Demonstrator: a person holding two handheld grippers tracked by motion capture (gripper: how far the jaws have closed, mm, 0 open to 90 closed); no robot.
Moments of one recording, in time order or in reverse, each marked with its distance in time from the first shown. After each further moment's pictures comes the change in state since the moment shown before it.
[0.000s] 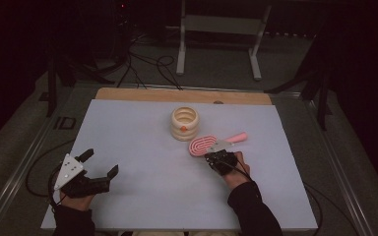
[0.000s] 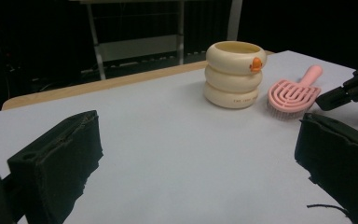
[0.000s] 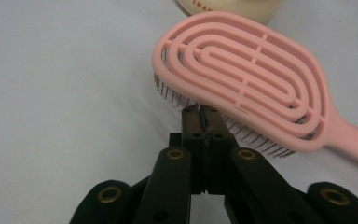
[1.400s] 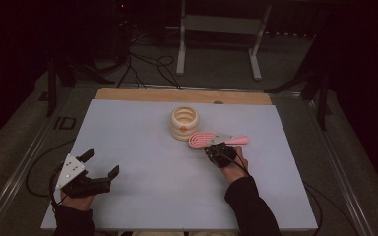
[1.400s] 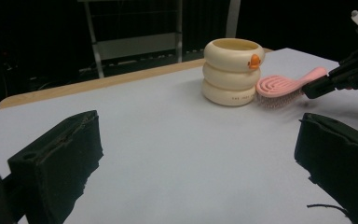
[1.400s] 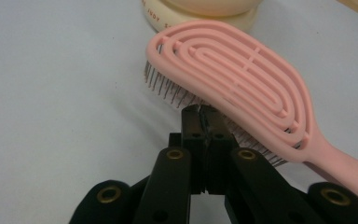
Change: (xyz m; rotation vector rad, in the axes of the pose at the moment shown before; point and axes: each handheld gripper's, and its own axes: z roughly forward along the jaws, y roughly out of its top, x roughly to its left) left arm -0.001 -0.001 0.002 0.007 -0.007 0.002; right arm -0.014 0.011 0.009 -0.028 -0.026 0.057
